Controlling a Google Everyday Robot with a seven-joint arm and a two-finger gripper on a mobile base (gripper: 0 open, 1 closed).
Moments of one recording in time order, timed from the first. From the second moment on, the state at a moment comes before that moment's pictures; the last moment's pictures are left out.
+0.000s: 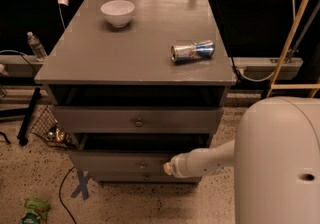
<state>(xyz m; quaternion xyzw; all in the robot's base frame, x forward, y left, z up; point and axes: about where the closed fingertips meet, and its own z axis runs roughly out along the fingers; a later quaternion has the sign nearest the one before) 0.552 -0.038 0.393 -0.19 0.94 0.18 0.23</state>
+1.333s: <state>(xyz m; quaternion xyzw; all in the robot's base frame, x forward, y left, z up) 0.596 -0.005 0.408 -0.23 0.92 0.20 0.25</state>
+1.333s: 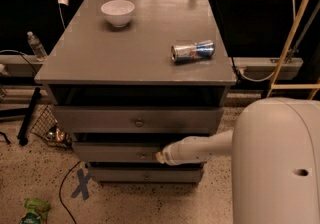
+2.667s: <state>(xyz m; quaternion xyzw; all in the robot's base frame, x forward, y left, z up) 0.536 -0.092 0.386 -0.17 0.96 0.16 0.17</state>
